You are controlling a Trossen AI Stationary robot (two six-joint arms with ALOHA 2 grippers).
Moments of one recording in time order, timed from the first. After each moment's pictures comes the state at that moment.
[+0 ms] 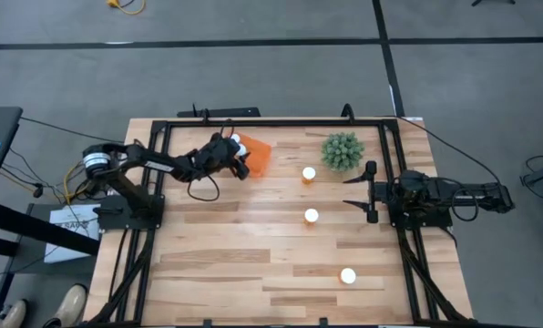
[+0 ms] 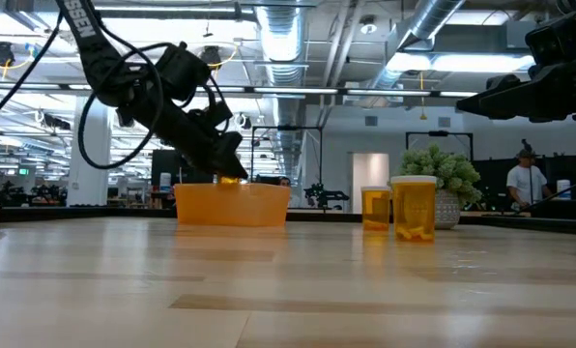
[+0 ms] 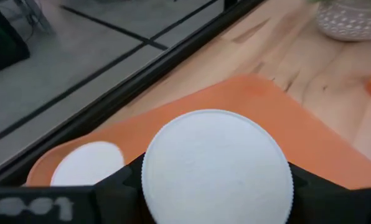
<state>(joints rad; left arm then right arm) 0.41 1.58 0.54 0.59 -0.30 -0.06 -0.01 0.07 0.06 -0.13 0.03 -0.31</state>
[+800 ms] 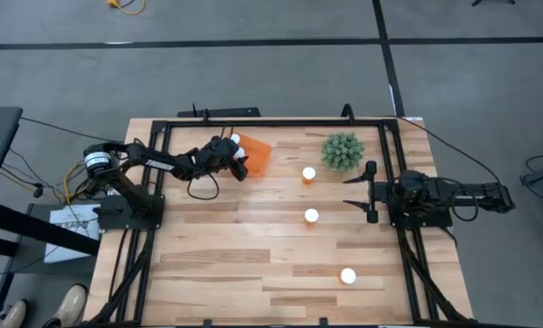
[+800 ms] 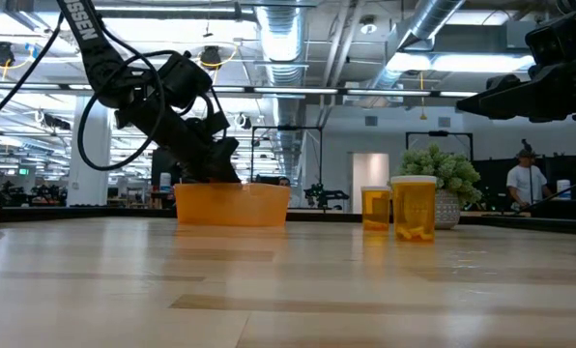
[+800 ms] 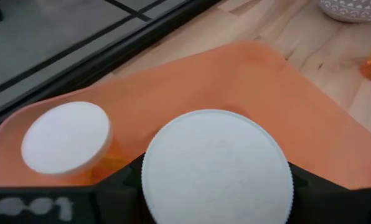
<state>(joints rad) 0.44 1.59 0.55 0.49 -0.22 -0.15 -0.01 0.07 0.06 -0.13 0.03 -0.31</state>
